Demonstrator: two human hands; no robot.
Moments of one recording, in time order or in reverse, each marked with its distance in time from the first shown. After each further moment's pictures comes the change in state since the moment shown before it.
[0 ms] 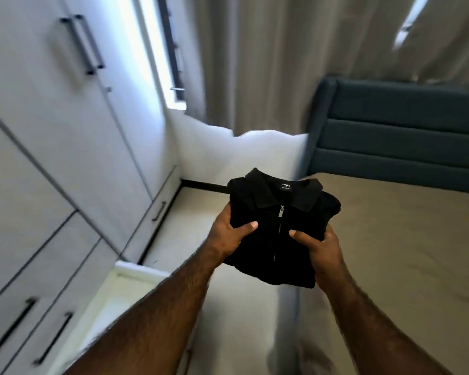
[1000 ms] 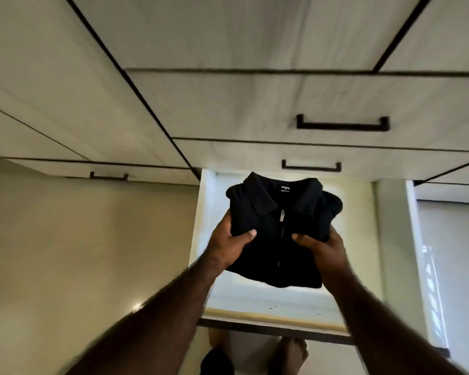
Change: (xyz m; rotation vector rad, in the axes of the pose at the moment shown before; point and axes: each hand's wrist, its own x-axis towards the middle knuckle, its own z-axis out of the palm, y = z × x) left_hand -0.392 -0.512 -0.376 -0.371 1.415 -0.594; right_hand -0.219 0.488 0.584 -0.689 -1.426 0.374
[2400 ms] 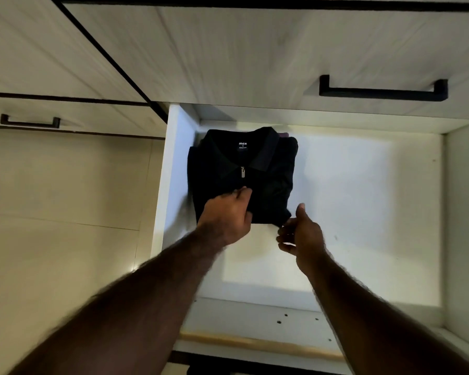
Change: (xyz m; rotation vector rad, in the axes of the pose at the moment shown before) left_hand 0.192 -0.223 0.059 1.036 -0.082 0.302; right_hand 0.203 0.239 0.074 -0.020 0.092 0.510
